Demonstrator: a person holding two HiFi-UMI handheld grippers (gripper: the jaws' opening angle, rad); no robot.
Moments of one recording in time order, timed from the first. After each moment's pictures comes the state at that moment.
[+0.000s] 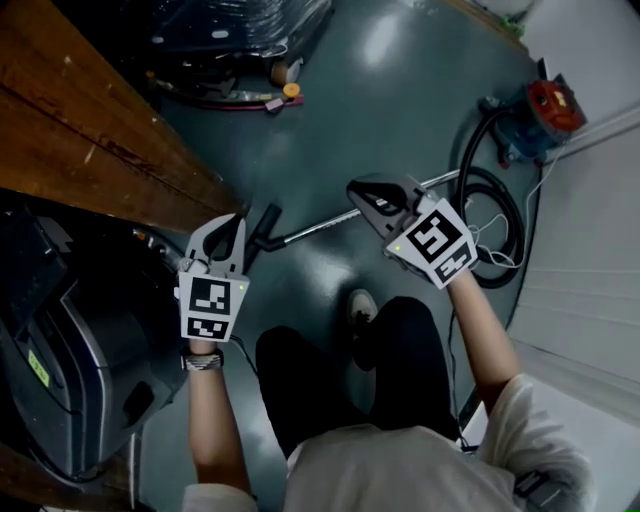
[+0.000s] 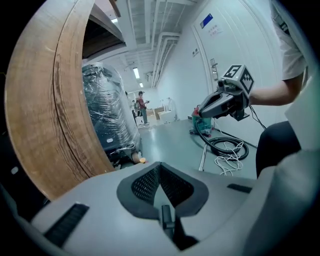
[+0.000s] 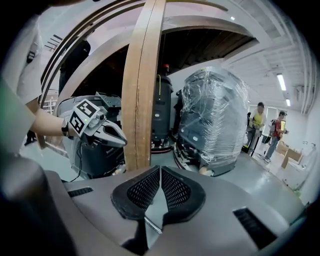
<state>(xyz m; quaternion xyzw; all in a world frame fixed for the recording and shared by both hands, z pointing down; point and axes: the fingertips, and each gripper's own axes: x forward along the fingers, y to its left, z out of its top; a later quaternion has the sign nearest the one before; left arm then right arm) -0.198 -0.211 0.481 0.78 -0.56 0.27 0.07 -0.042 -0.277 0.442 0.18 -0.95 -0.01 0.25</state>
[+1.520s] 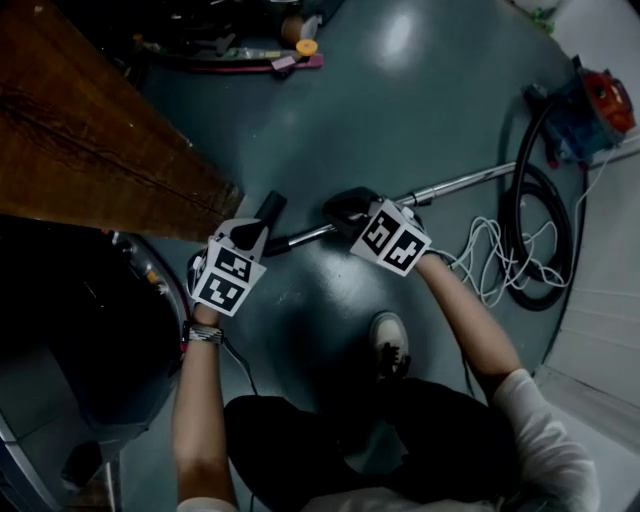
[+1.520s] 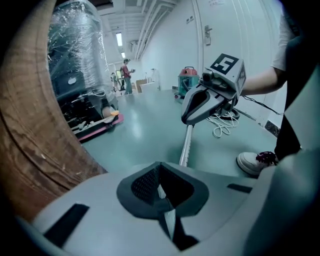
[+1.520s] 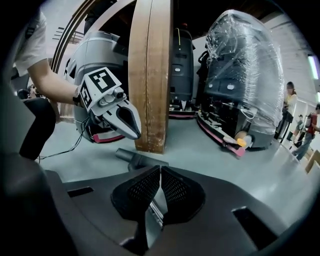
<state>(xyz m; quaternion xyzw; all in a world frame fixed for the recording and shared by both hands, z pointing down) -0.199 -0.234 0.807 0.79 -0.44 0.38 0.17 -0.109 -0.281 0.791 0.06 -0.94 -0.01 0.34</state>
